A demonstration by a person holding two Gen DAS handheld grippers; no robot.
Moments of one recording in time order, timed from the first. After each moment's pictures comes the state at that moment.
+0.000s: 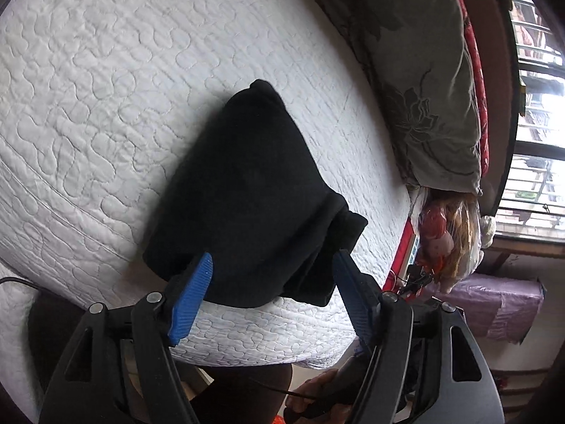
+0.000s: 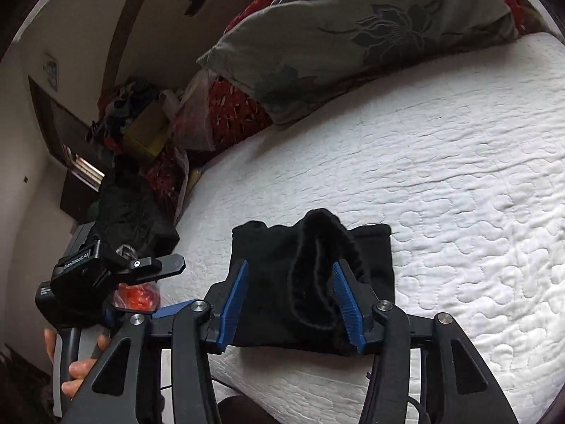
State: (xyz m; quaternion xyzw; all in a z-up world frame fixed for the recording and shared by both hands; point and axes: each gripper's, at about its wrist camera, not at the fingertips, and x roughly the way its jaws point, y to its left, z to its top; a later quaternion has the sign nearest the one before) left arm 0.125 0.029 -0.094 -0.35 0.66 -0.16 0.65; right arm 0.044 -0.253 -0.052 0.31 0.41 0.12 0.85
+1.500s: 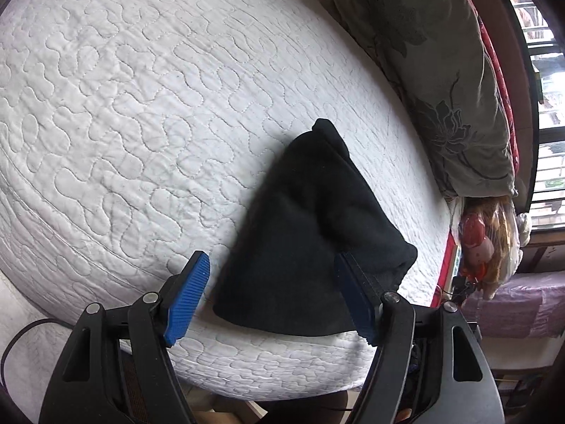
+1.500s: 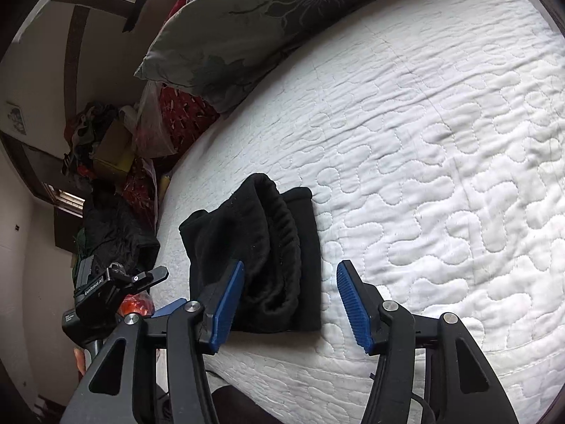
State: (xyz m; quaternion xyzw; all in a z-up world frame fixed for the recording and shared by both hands) left arm 0.128 0.055 -0.106 -0.26 0.63 -0.11 0.72; right arm 0.019 -0.308 -0.108 0.40 0.44 0.08 0.80
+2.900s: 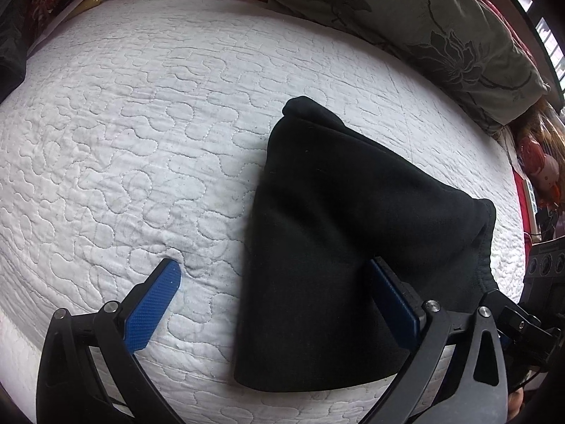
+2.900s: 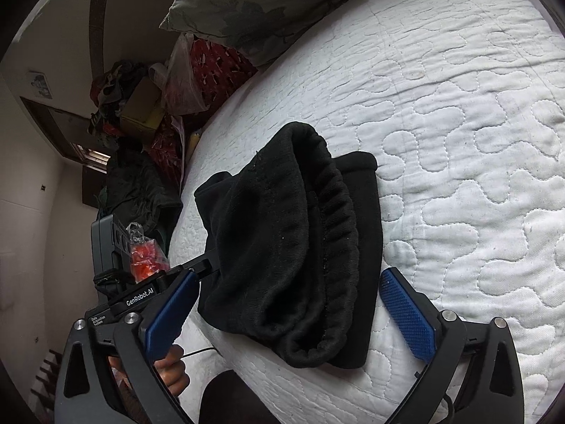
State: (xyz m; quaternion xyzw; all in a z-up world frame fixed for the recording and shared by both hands) left arm 0.131 -0.025 -0.133 -0.05 0.56 -0.11 0.82; right arm 0.058 -0.273 -0.131 0.38 0.47 0.19 0.78
